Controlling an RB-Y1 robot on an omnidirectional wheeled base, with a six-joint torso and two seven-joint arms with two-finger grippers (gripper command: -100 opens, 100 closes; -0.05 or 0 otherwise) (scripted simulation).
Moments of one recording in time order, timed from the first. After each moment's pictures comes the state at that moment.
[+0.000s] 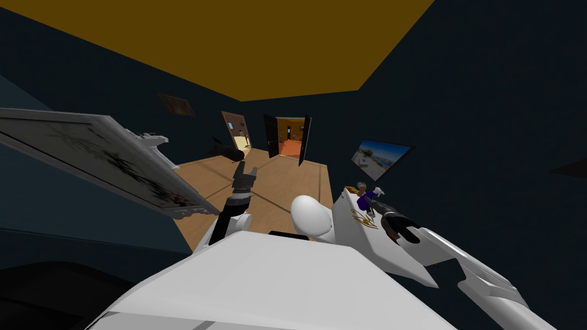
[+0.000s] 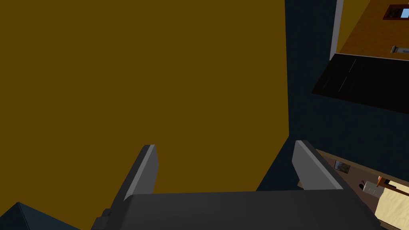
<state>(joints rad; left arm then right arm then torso) 0.47 0.04 -0.02 -2.25 0.02 -0.50 0.06 0.41 -1.02 -0.13 -1.59 0.23 0.25 0.19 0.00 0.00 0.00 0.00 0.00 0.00</state>
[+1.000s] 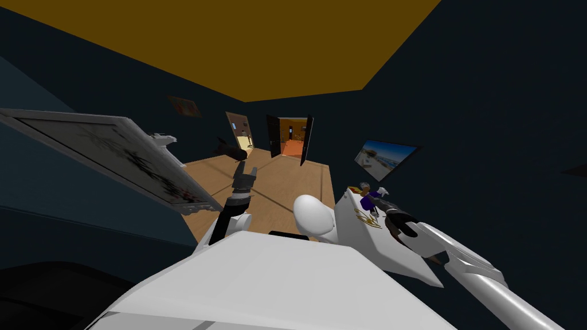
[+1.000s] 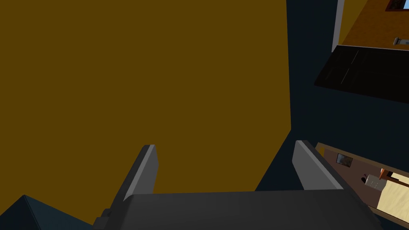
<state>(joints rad) 0.47 0.04 -0.02 -2.25 0.02 -0.50 0.06 0.25 -1.03 -0.09 -1.33 0.33 0.12 0.10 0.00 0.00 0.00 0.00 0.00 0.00</state>
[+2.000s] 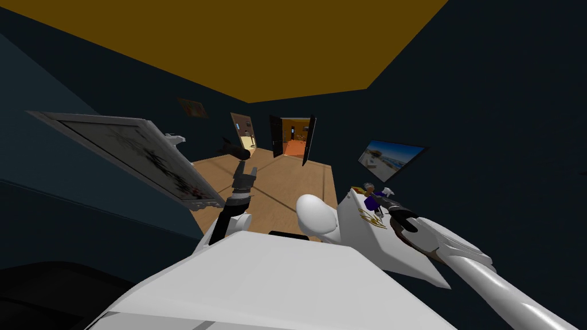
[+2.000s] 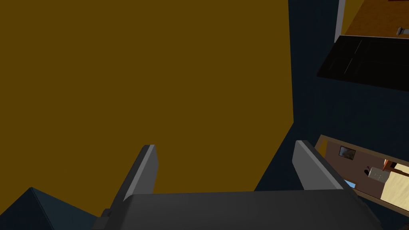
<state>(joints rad) 0.47 0.04 -0.02 -2.25 0.02 -0.50 0.06 0.06 -1.05 -0.04 -1.05 0.46 -0.03 0.00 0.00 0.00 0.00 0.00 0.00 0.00</state>
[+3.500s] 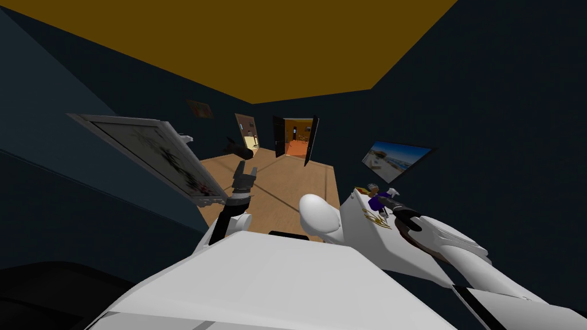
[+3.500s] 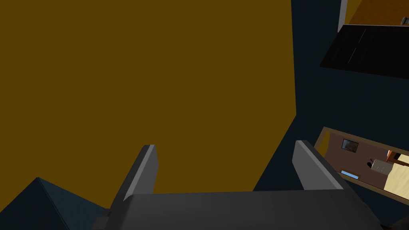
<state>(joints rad) 0.47 0.05 -0.02 -2.25 0.02 -0.50 0.06 -0.13 -1.05 0.00 -0.72 0.59 -0.18 -0.10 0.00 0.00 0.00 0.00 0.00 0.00</state>
